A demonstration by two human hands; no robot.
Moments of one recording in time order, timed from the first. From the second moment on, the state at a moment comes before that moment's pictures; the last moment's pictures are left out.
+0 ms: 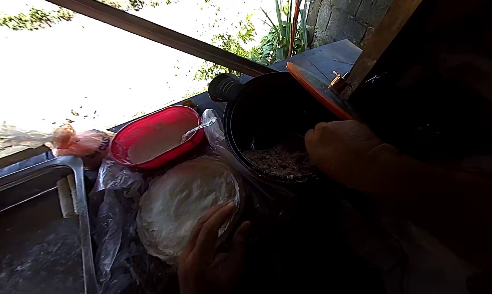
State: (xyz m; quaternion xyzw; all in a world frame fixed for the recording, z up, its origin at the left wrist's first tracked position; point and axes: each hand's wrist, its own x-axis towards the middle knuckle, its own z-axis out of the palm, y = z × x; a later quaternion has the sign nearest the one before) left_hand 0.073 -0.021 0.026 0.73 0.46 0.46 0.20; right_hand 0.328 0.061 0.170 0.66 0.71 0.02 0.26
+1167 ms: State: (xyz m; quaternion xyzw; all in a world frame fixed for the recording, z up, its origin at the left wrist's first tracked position) left_hand 0.104 -0.027 0.024 0.71 0.43 0.45 0.33; right_hand 0.334 0.067 0.167 0.69 0.71 0.04 0.14
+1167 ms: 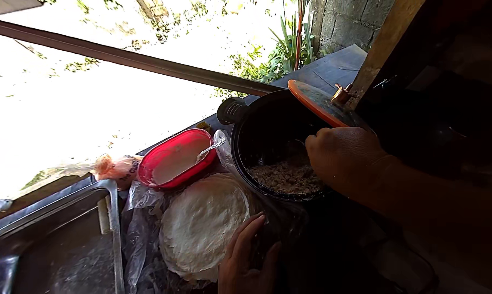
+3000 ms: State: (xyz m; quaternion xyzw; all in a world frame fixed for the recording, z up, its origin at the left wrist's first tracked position) left_hand -0.012 -0.033 -0.030 0.70 0.54 0.46 0.08; right_hand 0.434 0.033 0.168 0.61 0.75 -0.18 -0.20
